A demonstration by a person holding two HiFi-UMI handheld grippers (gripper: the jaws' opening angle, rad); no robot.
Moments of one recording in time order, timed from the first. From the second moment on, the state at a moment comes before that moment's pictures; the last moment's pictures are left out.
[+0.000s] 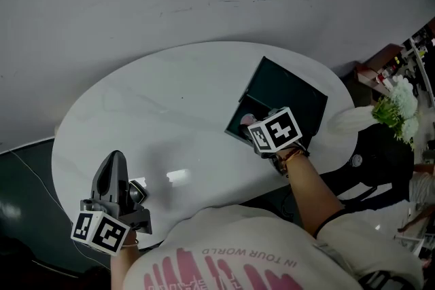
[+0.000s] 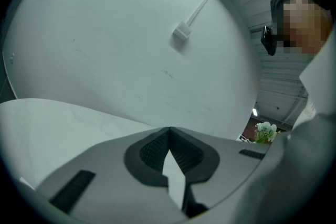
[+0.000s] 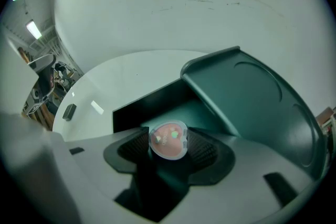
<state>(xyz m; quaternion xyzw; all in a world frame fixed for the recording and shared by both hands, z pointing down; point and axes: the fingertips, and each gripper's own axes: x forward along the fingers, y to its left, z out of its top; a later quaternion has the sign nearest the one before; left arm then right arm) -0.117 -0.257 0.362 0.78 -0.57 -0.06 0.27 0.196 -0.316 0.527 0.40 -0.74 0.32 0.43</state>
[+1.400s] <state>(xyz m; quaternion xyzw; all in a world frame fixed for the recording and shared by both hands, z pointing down) -0.156 -0.225 0.351 0.76 -0.59 -0.10 0.26 0.188 -0.323 0.479 0.44 -0.75 0.30 0.40</state>
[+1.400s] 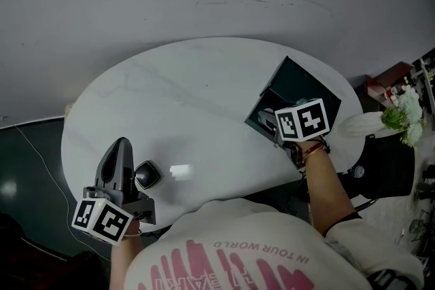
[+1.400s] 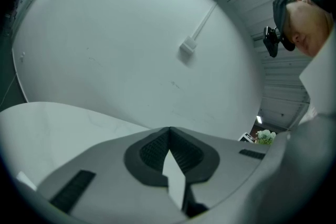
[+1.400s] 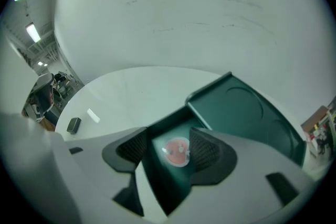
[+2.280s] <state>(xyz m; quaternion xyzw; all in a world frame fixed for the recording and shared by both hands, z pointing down) -0.326 -0.093 0.362 0.70 -0.66 -0.11 0.26 -0.143 -0.173 0.502 0.20 -0.84 0.25 0.43</state>
